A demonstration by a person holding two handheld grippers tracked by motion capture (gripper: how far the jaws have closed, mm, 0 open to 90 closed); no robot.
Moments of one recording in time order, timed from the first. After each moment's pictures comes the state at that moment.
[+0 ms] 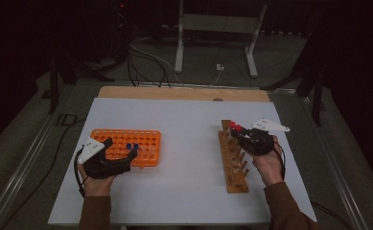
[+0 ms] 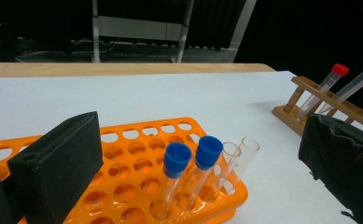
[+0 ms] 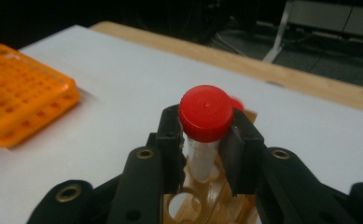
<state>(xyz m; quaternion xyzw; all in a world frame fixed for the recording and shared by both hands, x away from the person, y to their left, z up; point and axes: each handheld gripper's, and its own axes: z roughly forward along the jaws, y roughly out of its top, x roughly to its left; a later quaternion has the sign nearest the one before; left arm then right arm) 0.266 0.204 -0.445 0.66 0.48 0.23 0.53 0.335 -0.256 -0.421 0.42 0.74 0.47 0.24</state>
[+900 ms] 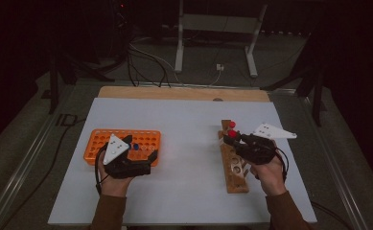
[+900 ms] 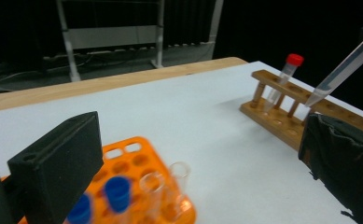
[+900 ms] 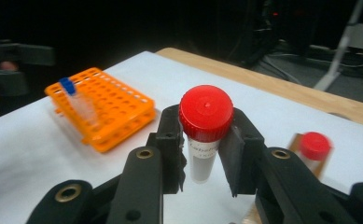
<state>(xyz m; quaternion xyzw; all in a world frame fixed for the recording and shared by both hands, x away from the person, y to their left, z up) 0.265 0.143 -0.427 0.70 0.41 0.24 0.53 0.297 -0.237 -0.394 0.35 0.75 0.53 0.18</state>
